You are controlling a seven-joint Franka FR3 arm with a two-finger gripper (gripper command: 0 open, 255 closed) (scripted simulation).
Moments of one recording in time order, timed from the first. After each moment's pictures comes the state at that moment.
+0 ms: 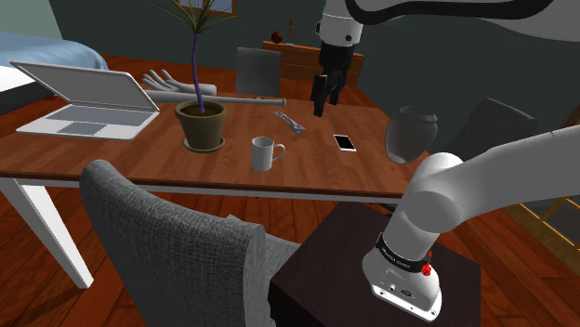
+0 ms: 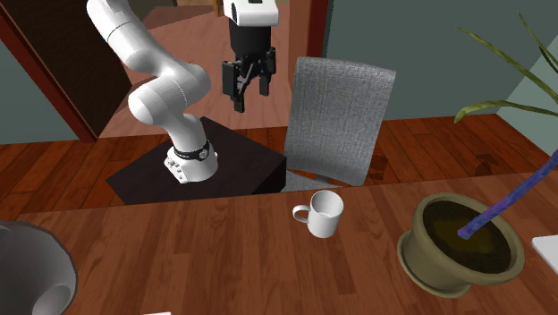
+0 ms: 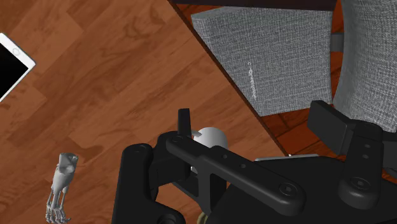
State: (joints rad) arm 0.00 -0.78 0.06 -2.40 -0.06 1.63 -0.03
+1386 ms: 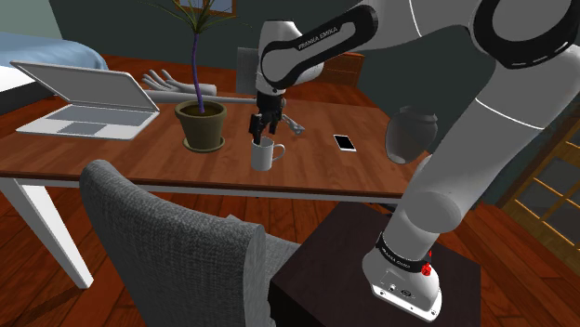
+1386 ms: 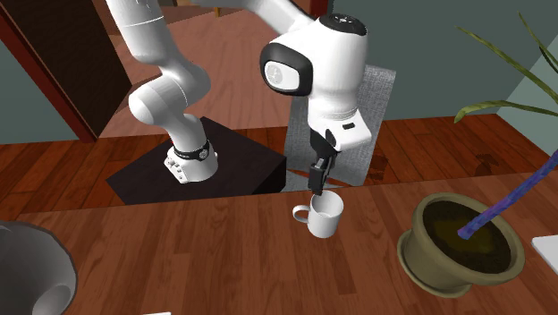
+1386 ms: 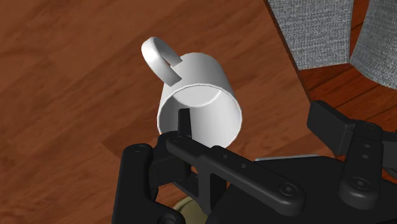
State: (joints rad) arm 0.02 -0.16 0.02 -2.30 -0.01 2.21 -0.11
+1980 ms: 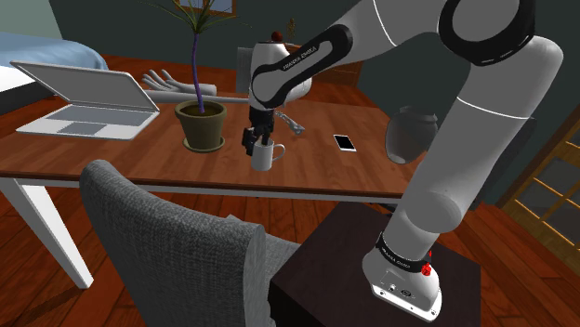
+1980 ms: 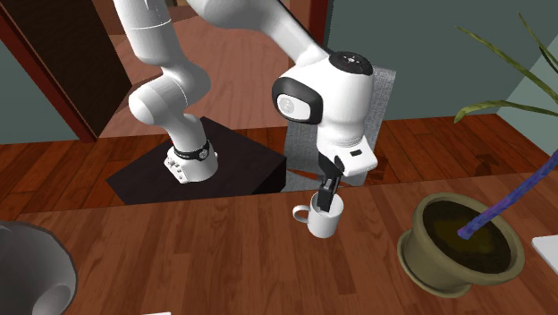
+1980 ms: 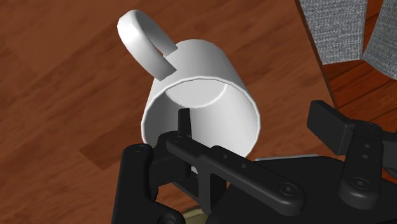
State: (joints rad) arm 0.02 -0.02 0.02 -2.29 -0.01 2.34 -0.12
